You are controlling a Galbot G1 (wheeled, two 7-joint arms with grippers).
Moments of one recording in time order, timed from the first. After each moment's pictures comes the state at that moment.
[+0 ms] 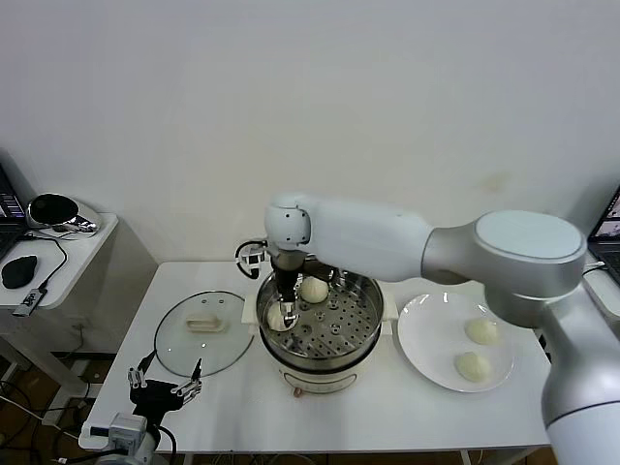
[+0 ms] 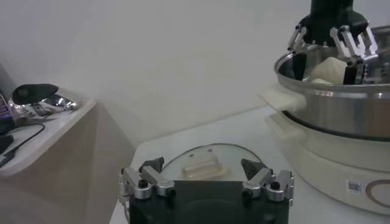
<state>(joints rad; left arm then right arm) 1.64 -1.47 -0.73 -2.23 0.16 0.39 0.22 0.53 1.37 -1.24 1.16 0.40 -0.66 -1.12</state>
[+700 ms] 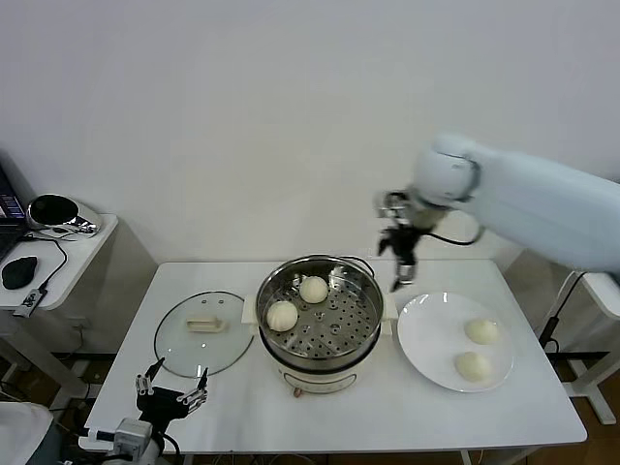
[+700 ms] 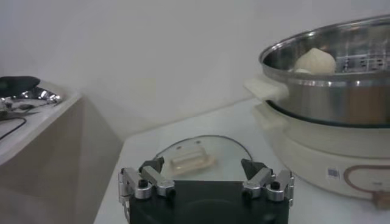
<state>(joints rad) 1.67 -1.45 -0.72 -2.21 0.14 0.40 0.23 0.57 0.67 -1.14 1.50 0.18 -0.45 -1.26</state>
